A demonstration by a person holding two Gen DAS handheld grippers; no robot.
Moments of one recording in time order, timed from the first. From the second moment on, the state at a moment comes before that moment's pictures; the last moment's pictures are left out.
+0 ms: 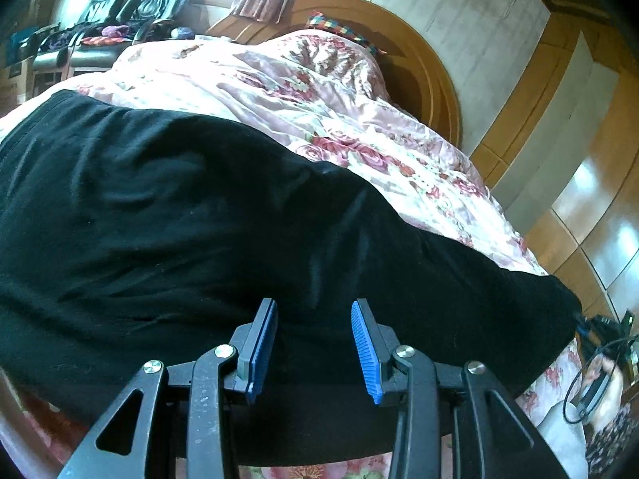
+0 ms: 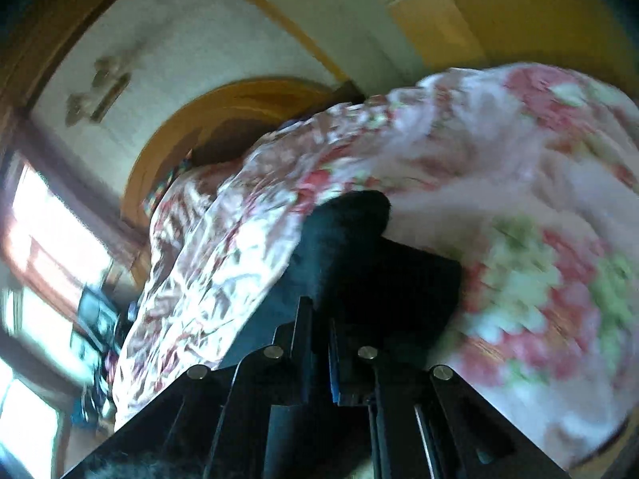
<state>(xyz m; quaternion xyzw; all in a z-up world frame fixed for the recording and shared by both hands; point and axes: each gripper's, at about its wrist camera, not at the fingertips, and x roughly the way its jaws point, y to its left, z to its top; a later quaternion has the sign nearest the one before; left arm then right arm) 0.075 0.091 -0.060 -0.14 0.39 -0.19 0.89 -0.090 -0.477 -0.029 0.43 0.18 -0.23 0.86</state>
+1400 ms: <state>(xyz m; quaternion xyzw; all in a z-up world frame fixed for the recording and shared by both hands) 0.072 0.050 -0.035 -0.07 0.38 -0.21 0.90 -0.064 -0.342 0.019 0.11 0.19 -0.18 0.96</state>
